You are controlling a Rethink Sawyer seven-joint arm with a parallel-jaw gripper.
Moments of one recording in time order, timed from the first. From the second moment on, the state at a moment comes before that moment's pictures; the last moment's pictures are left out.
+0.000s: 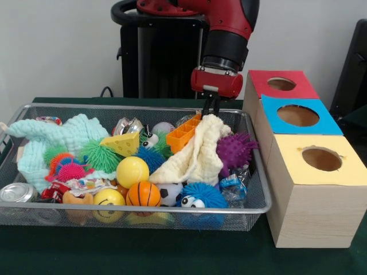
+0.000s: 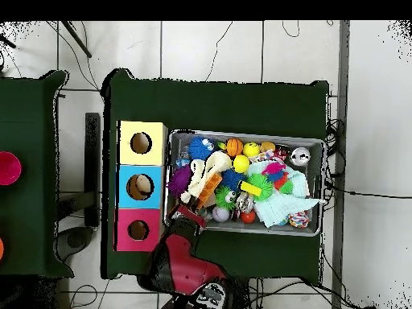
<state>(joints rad) 0.09 -0.49 -0.23 2.18 0.17 -0.68 2.24</state>
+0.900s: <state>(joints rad) 0.31 -0.67 -0.49 2.17 0.24 -0.50 2.24</state>
